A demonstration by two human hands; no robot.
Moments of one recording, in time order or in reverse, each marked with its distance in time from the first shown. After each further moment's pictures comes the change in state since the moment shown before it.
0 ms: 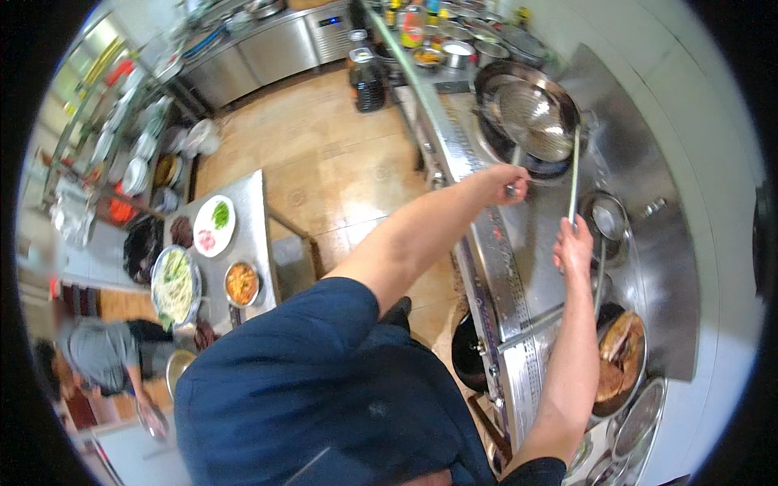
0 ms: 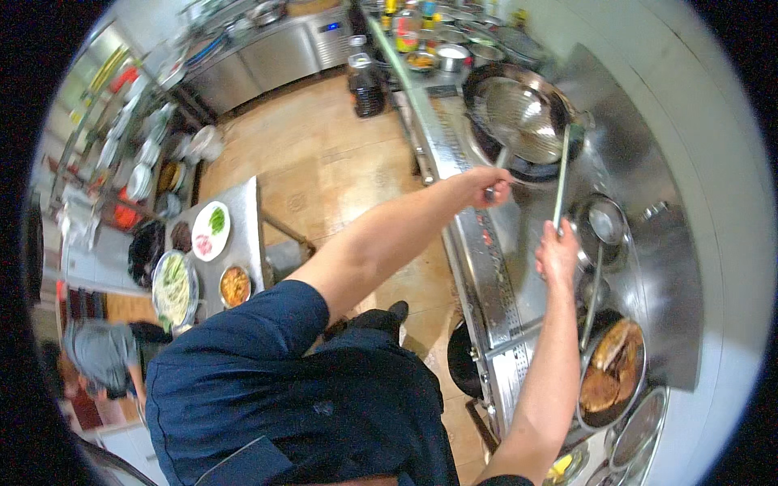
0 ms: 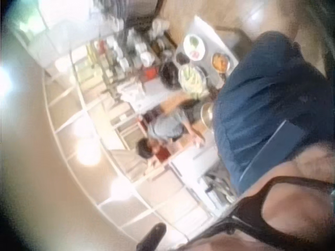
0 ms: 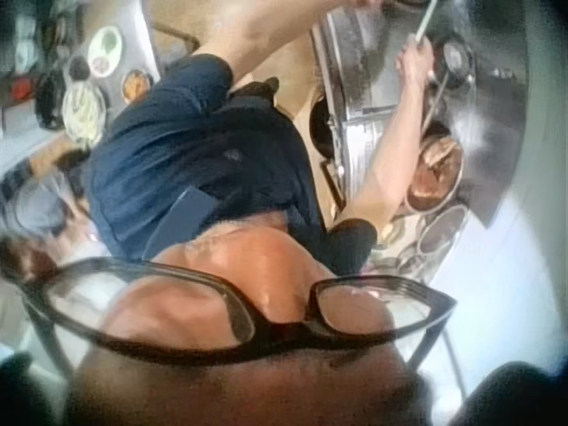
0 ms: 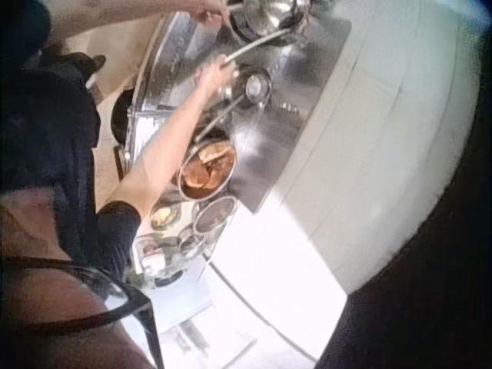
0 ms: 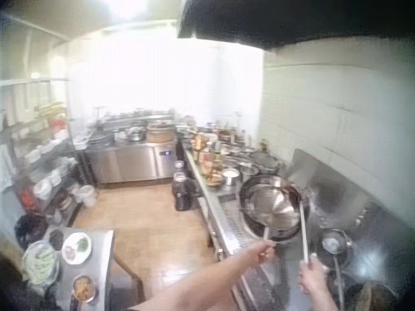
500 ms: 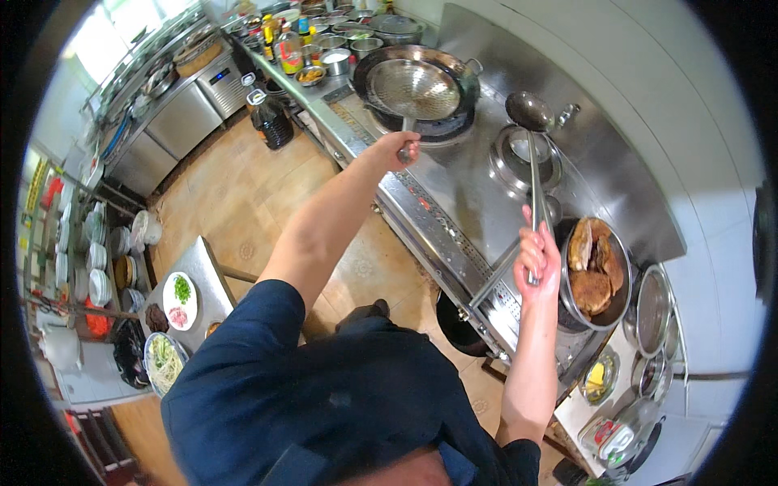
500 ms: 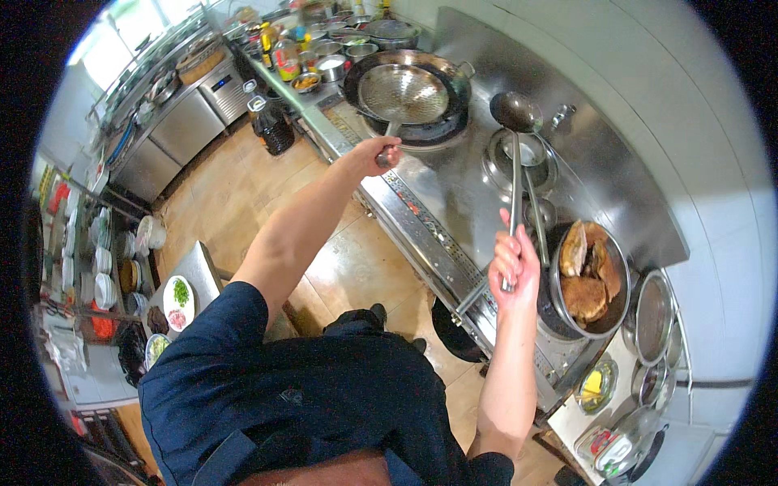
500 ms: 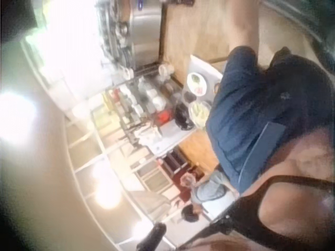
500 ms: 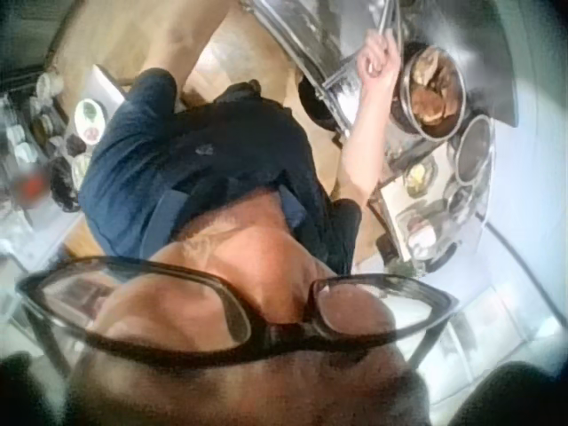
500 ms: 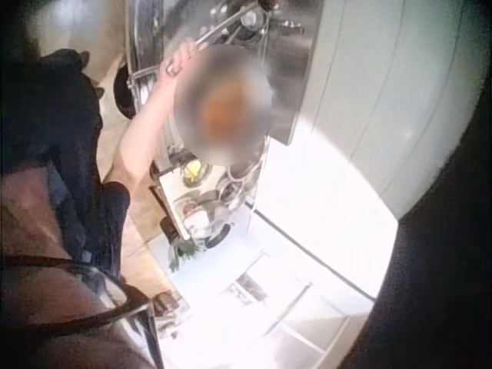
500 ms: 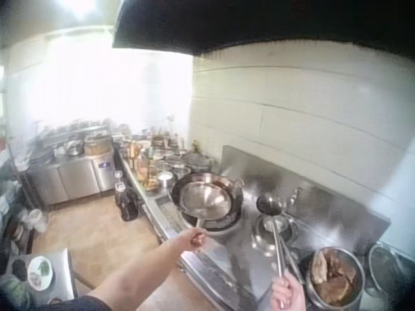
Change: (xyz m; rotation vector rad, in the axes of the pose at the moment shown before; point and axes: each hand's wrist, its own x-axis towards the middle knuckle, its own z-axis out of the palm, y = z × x) left_hand 0.000 0.024 -0.005 0.078 0.037 -0.059; right_hand -0.164 0.025 -0.083 1.641 -0.364 0.050
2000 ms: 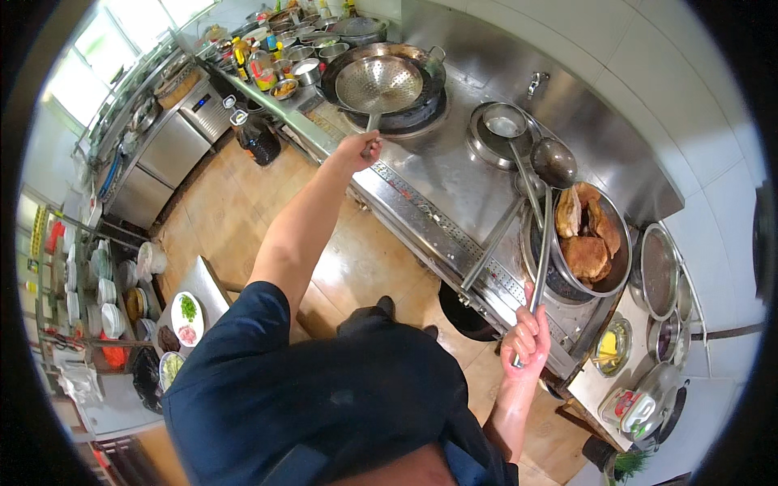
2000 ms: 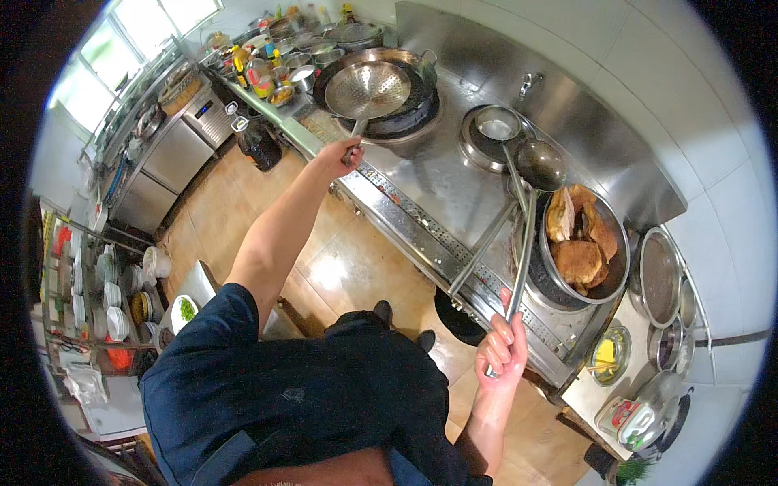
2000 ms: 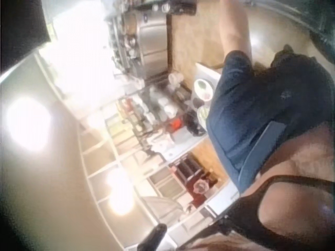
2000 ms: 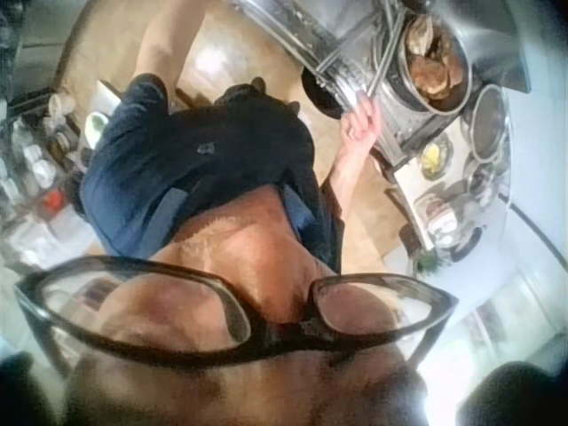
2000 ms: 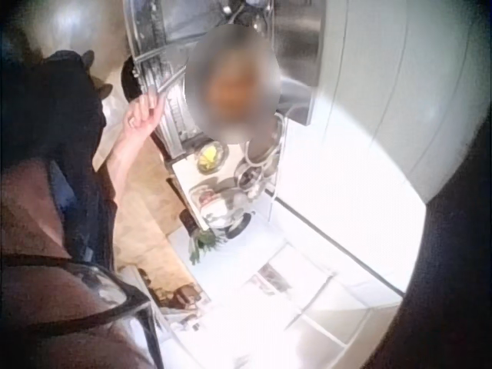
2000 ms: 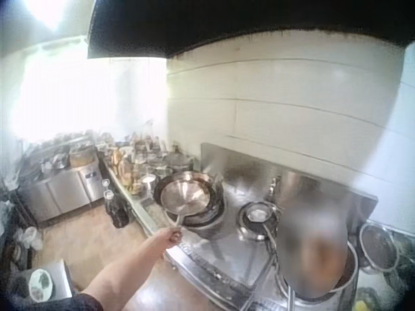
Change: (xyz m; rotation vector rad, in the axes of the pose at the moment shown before) left_hand -0.020 -0.012 0.000 0.088 0.176 0.130; right_hand -0.186 0.035 -0.039 0.269 -0.033 -0.225
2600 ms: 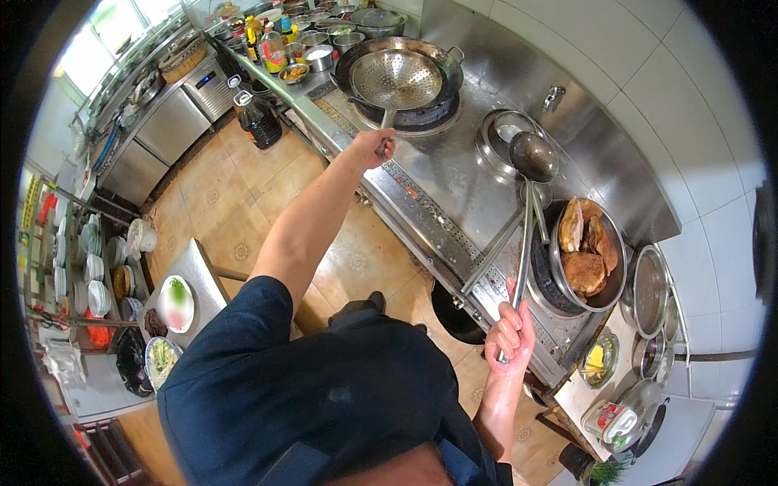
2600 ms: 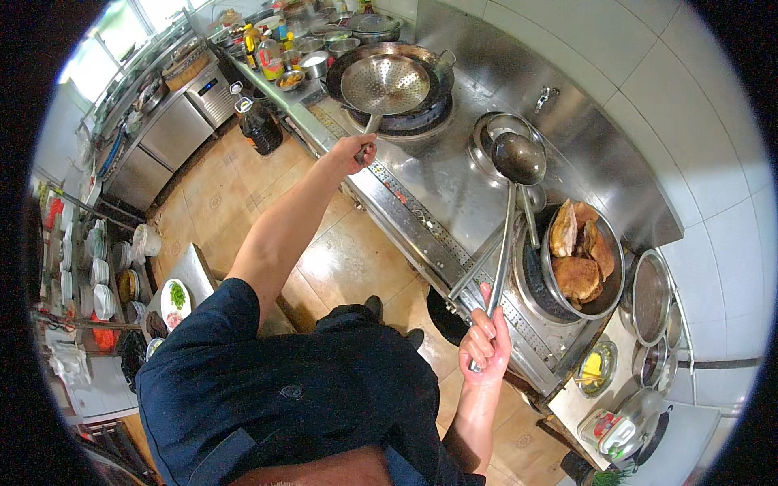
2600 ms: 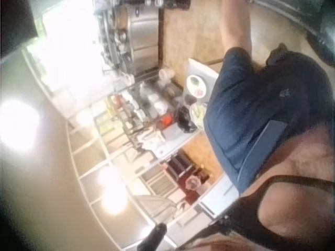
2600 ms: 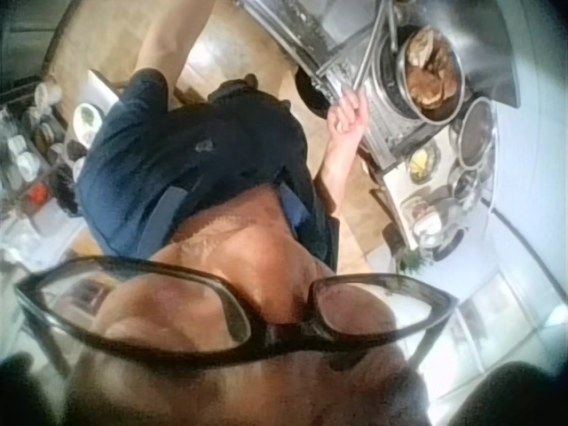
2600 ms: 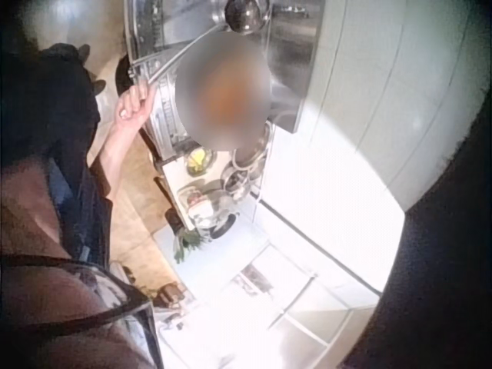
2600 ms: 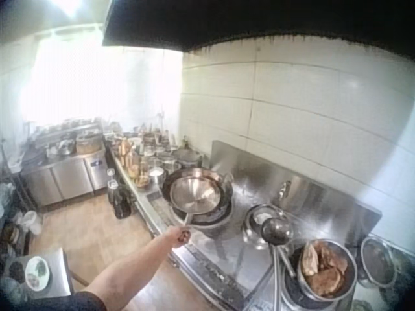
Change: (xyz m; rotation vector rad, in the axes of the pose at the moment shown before) left_hand -0.004 -0.003 -0.001 0.061 0.013 0.041; right_hand 0.033 0.036 0.002 -0.028 0.063 0.098
